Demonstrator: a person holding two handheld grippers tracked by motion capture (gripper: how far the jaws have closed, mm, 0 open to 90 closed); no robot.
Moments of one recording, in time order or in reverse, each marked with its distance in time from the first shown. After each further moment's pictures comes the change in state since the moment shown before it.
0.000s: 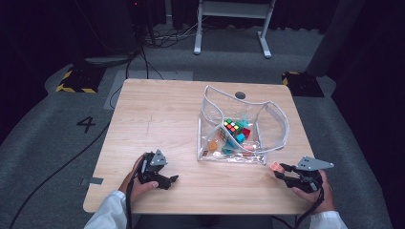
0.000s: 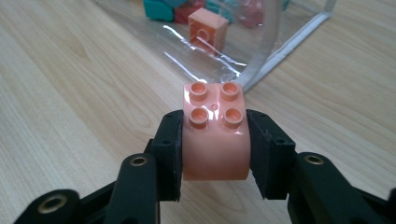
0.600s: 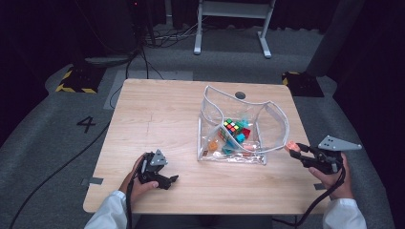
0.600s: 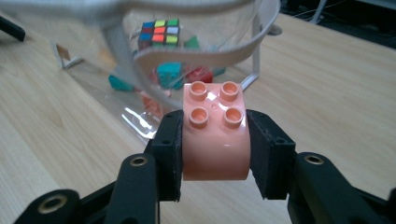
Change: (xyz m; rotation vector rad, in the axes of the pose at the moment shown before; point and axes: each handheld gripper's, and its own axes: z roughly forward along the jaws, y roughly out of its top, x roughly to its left) left arm 0.000 0.000 0.000 0.001 0.002 0.004; right arm -0.044 0.046 -0.042 -0.117 -0.062 0.048
